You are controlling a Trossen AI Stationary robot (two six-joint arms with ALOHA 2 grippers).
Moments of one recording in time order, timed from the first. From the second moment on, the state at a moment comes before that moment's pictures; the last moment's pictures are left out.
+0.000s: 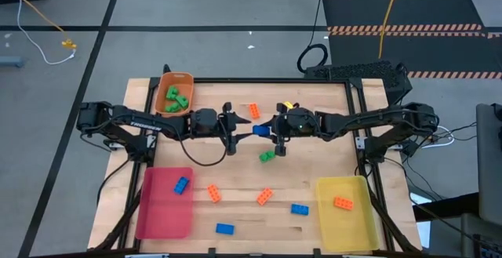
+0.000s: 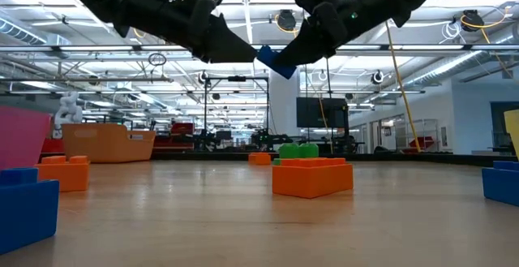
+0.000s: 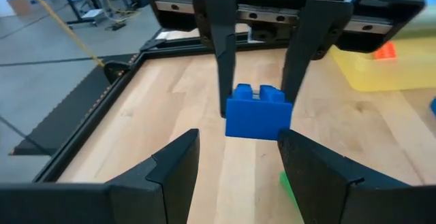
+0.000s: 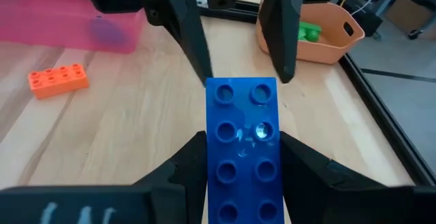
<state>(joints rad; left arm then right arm) 0.09 1.45 0.72 0.44 -0.03 0.16 -0.10 1.44 0.81 0.20 0.04 -0.17</state>
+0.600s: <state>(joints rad) 0.10 1.45 0.72 0.47 0.02 0.12 -0.11 1.44 0.73 0.37 -0.03 -0.13</state>
